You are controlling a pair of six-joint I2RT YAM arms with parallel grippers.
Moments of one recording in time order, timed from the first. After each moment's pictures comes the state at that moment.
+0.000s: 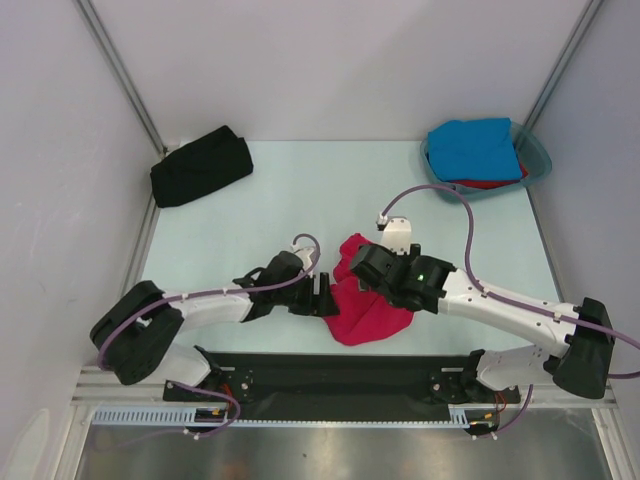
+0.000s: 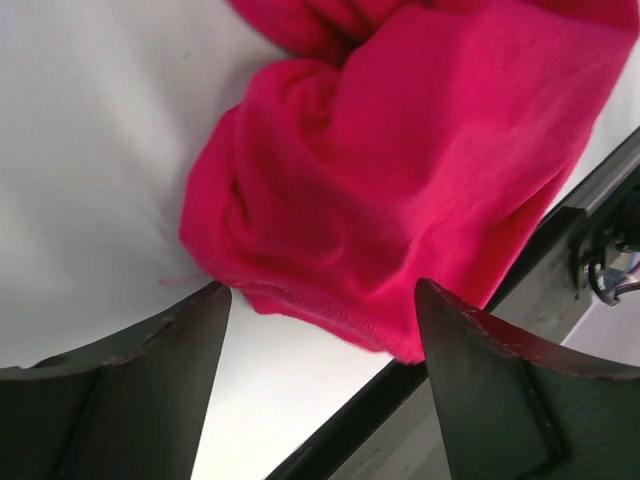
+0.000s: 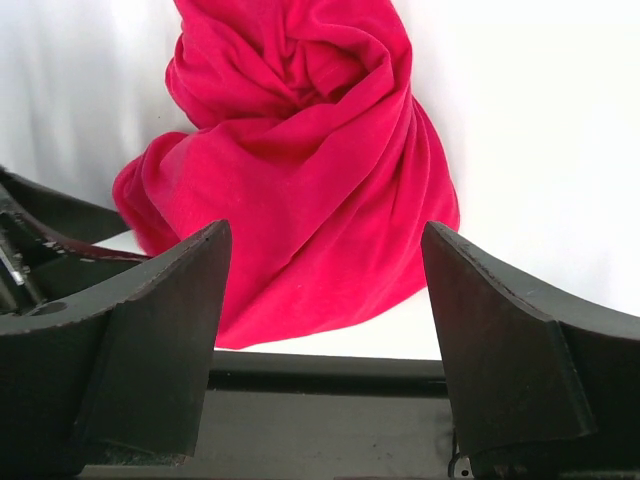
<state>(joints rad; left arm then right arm) -0.77 1.38 0.53 0.05 0.28 -0.67 1.06 1.27 1.08 -0.83 0.67 0.87</state>
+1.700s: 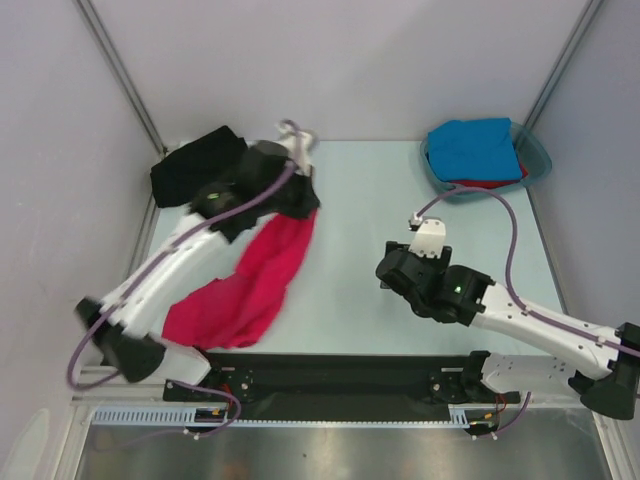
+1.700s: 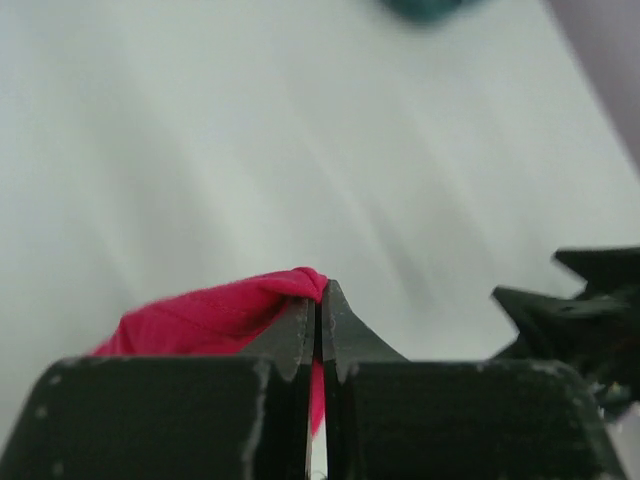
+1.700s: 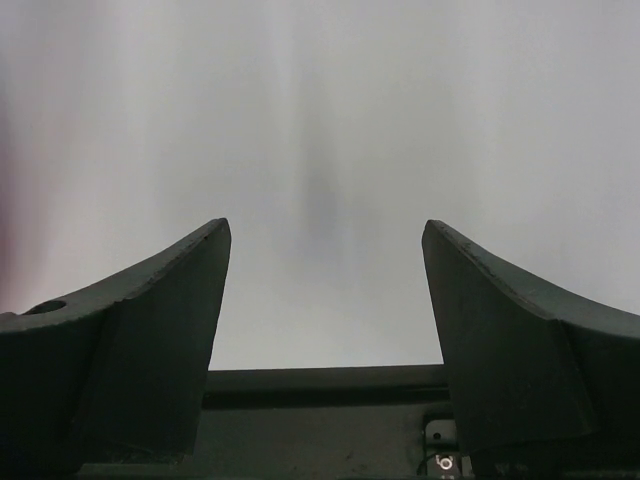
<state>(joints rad) -0.67 1.33 1.62 -0.77 -0.01 -0.29 1.06 1.09 1.01 -0.89 0.79 0.89</state>
